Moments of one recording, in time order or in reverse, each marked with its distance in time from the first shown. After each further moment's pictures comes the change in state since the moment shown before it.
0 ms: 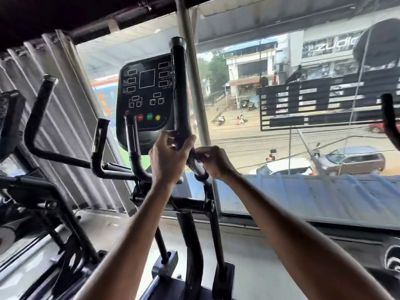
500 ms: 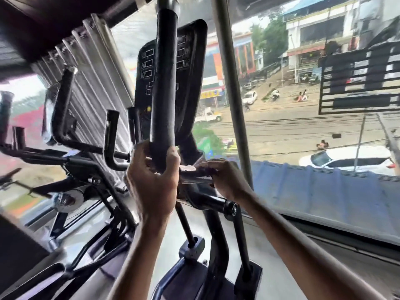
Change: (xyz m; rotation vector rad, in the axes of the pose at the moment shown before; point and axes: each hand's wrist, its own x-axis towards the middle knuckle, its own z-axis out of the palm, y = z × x) left_hand -0.011 -0.002 0.039 0.190 0.395 0.103; right_hand 0.038 0.106 0.033 0.131 -0.111 -0.181
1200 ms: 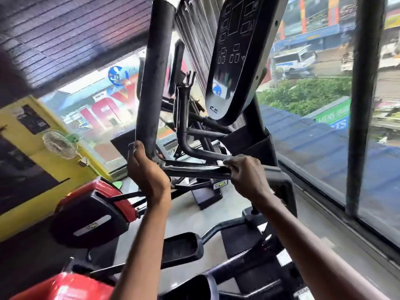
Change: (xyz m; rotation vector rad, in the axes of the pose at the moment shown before) left_hand -0.008 0.034 0.065 0.242 0.711 -0.363; right_hand 0.039 0.062 -0.018 0.233 -0.280 -0.096
